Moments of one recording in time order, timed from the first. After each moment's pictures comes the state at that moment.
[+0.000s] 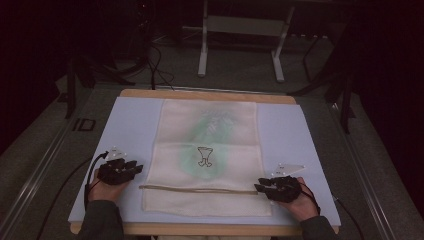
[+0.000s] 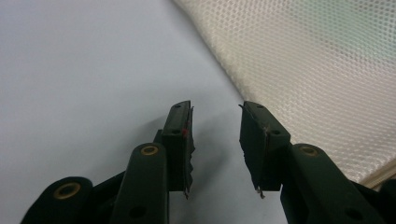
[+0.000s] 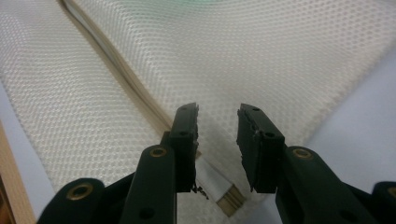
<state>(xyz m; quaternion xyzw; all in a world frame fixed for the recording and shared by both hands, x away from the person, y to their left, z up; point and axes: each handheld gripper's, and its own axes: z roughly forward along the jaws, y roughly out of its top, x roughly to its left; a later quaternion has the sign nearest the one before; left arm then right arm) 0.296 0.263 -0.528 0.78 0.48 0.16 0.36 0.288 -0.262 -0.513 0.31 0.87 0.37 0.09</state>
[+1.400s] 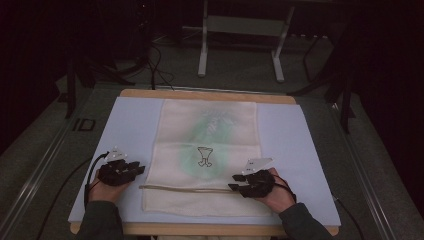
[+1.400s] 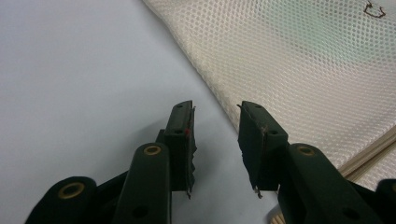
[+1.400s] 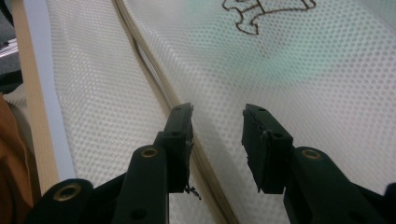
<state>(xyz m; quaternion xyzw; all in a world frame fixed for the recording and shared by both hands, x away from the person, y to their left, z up) 0.294 0.261 -0.525 0.79 0.46 0.13 0.38 0.297 -0.184 -0.494 0.21 0.90 0.37 0.07</state>
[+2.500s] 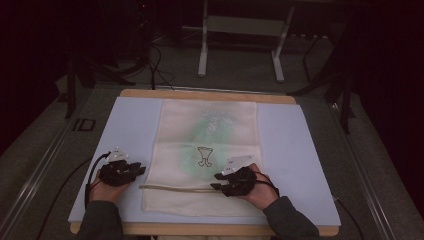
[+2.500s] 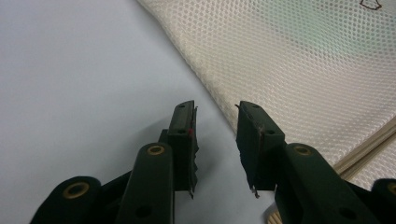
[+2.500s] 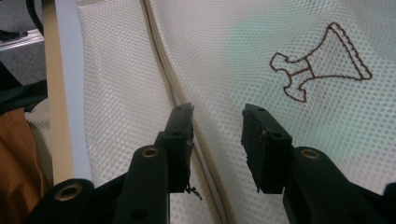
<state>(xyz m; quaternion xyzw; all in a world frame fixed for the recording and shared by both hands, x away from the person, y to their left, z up) 0.295 0.259 -0.526 0.80 0.45 0.13 0.38 0.297 -0.133 -0.483 0.15 0.91 0.37 0.06</state>
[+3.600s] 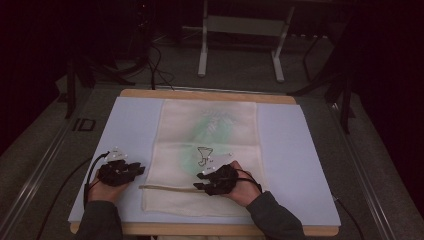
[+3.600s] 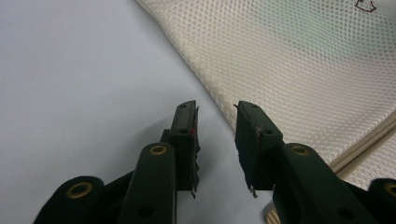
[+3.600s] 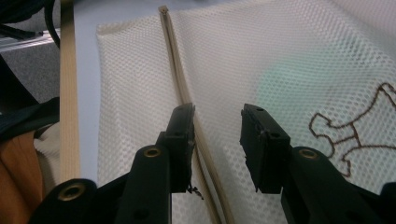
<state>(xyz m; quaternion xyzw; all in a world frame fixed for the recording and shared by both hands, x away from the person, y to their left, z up) 0.294 0.262 -0.524 0.79 0.45 0.12 0.38 0.299 -0.085 -0.481 0.12 0.92 0.38 0.05</state>
